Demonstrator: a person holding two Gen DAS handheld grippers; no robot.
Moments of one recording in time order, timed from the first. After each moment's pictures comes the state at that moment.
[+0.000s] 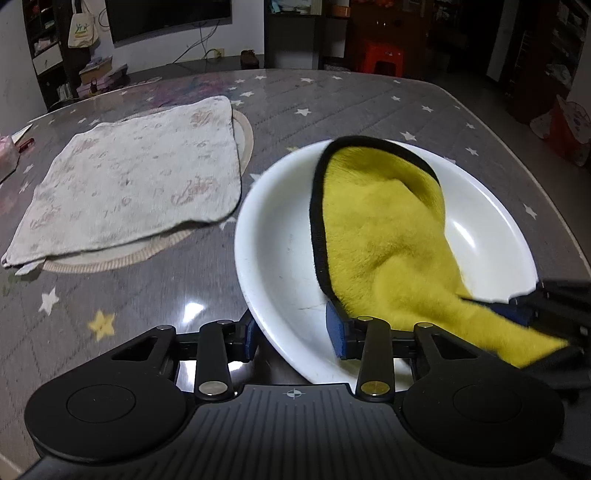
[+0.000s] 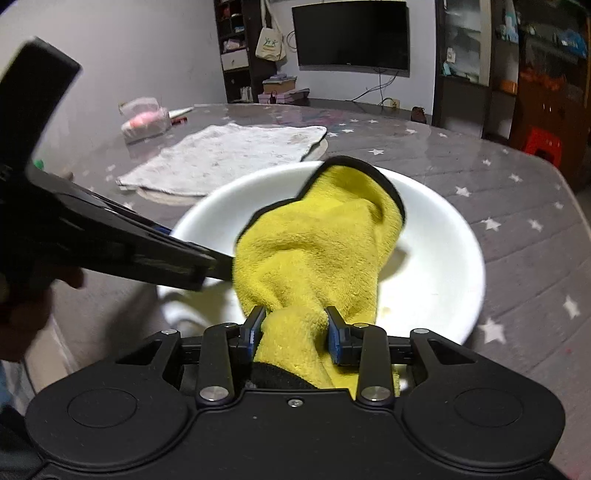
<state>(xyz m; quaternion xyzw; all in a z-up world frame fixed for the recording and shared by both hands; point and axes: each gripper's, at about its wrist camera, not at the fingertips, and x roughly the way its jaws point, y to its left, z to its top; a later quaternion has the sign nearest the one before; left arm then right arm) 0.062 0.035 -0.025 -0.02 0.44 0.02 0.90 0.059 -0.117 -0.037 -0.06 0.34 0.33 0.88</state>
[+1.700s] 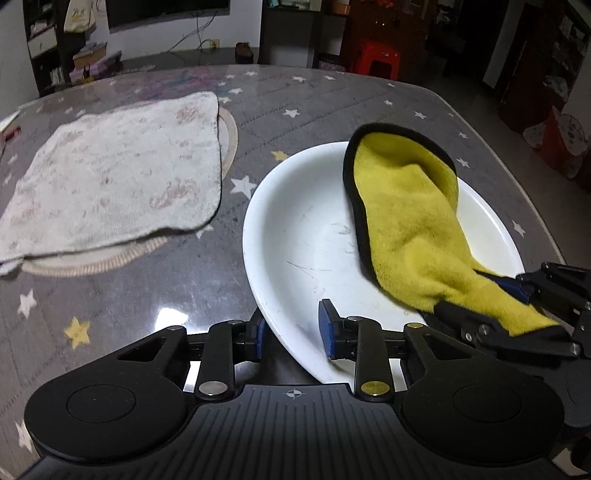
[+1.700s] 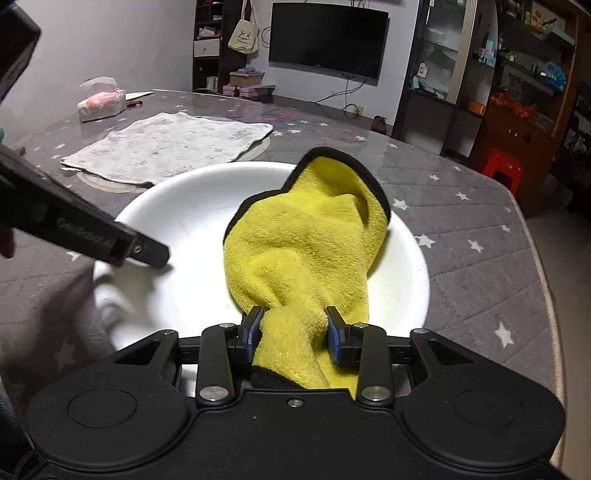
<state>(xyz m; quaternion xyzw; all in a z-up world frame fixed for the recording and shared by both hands) 0.075 0.030 -0.023 -0.04 0.45 0.01 0.89 0.079 -0.124 -0.043 -0.14 0.32 0.27 0.90</state>
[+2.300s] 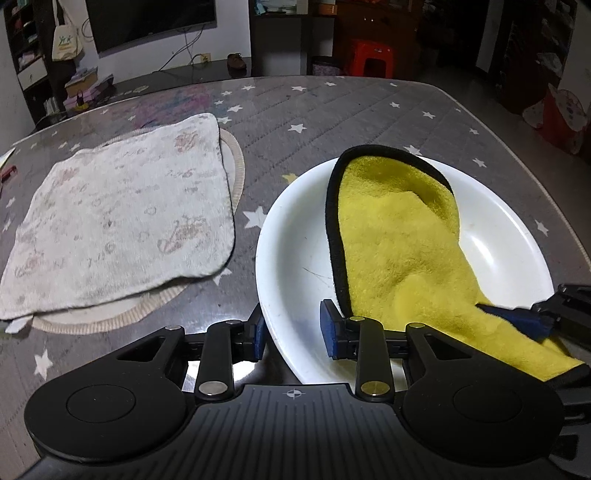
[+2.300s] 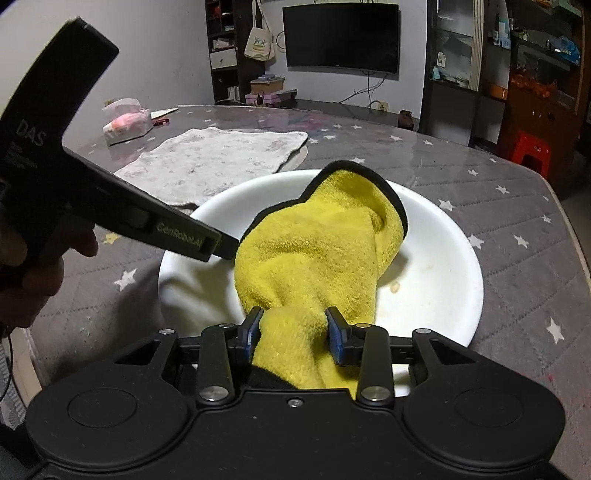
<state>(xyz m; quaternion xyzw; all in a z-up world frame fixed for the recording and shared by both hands) 0.102 0.042 -0.023 0.00 0.44 0.00 0.90 0.075 -0.113 -0.031 -0.10 0.33 0.31 0.89</state>
